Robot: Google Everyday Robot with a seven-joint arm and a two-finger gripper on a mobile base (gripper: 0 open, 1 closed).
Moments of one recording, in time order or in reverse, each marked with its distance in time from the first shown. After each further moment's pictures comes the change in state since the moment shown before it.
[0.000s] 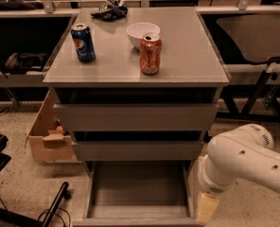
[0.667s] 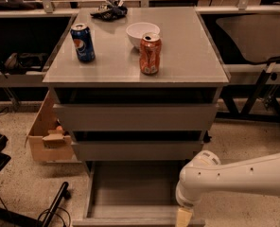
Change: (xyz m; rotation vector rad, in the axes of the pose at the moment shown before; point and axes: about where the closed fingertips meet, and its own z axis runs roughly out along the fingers) arm -0.023 0.010 0.182 -0.102 0.013 0.002
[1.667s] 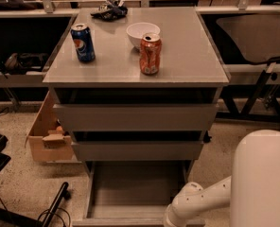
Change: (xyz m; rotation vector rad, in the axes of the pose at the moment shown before) arm -0.029 0.057 0.164 -0.167 -0.139 0.057
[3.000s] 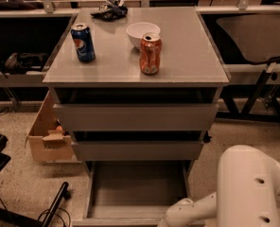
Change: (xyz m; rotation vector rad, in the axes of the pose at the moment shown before) arm 0.002 0.038 0.106 -0.166 -0.069 0.055
